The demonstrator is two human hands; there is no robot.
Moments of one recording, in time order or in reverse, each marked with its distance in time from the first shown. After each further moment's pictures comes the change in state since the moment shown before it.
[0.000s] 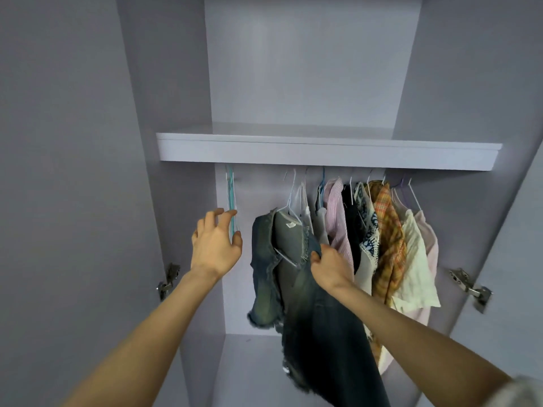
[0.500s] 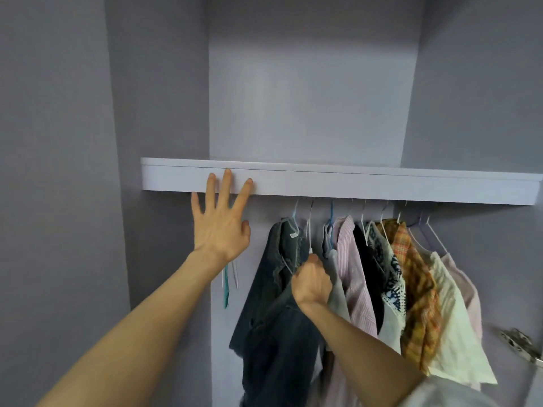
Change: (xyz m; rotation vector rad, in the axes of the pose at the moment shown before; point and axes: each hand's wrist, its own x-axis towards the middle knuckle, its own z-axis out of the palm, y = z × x) left_hand 0.123 -0.002 0.022 0.455 0.210 0.249; right_hand 0.117 -0.036 0.071 0.002 0.299 0.089
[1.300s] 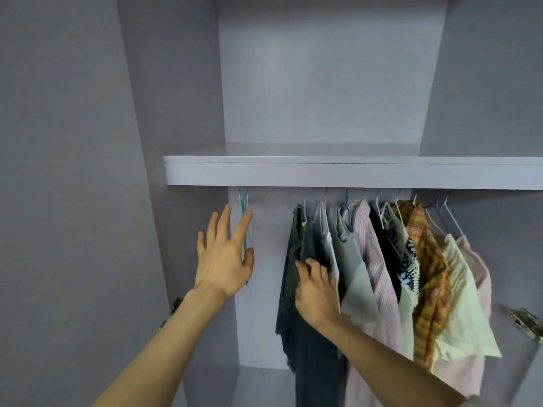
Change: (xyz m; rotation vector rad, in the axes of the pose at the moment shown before) left_hand -0.073 -0.004 -0.025 -0.253 -0.210 -0.095; right_hand -0.054 0.019 -0.006 -0.255 -0.190 -0.421
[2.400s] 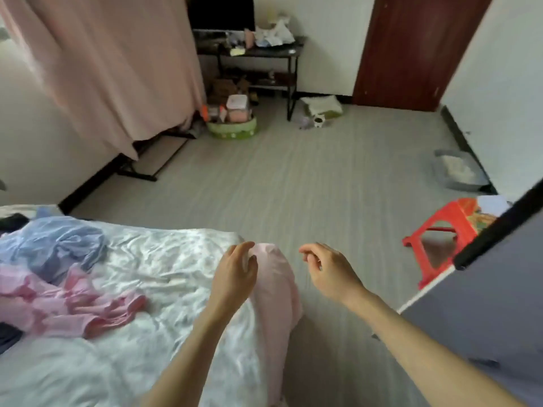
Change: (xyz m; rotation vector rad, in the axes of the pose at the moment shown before) left_hand -0.734 0.163 -0.187 0.284 0.654 -1.658; right_hand -0.561 -0.237 -0.088 0.846 -1.012 -1.525
